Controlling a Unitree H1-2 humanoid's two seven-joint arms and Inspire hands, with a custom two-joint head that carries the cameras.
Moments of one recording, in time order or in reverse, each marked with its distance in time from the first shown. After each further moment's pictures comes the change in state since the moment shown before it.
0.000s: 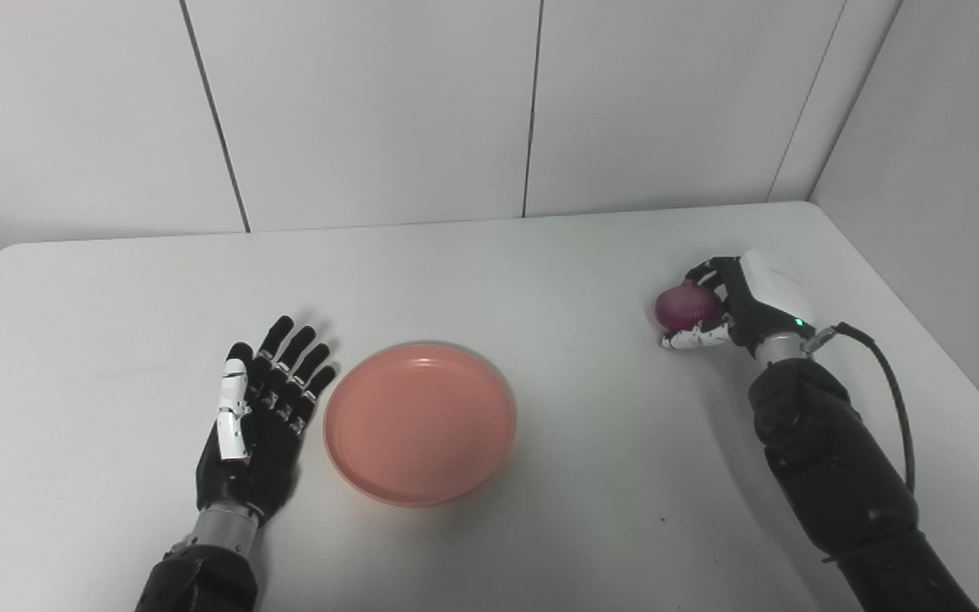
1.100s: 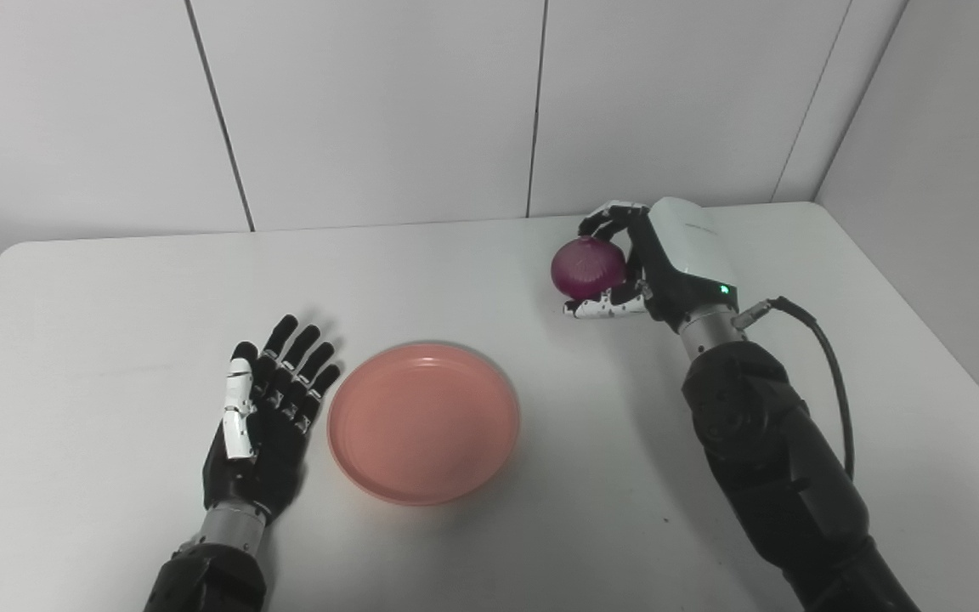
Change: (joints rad) left arm 0.002 -0.021 -0.007 0.000 0.002 -0.006 0.006; right arm -0.025 0.126 0.123 -0.310 -0.100 -0.017 0.108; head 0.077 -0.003
